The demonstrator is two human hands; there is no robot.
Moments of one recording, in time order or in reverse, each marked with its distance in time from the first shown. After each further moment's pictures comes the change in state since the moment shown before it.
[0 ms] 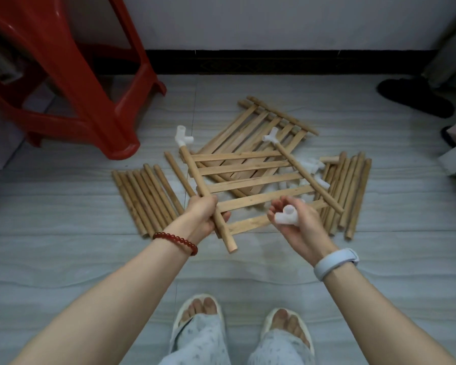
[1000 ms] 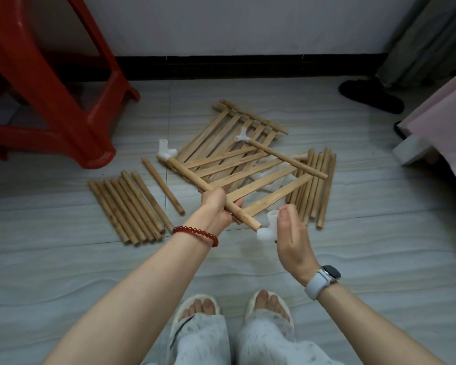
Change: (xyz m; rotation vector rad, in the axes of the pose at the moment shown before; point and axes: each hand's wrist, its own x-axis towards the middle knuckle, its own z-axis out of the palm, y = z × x) left_hand -0.028 -0.006 0.064 -0.125 -0.096 -0.085; right_hand -0.054 0.008 -0.035 -1.030 0.023 -0.846
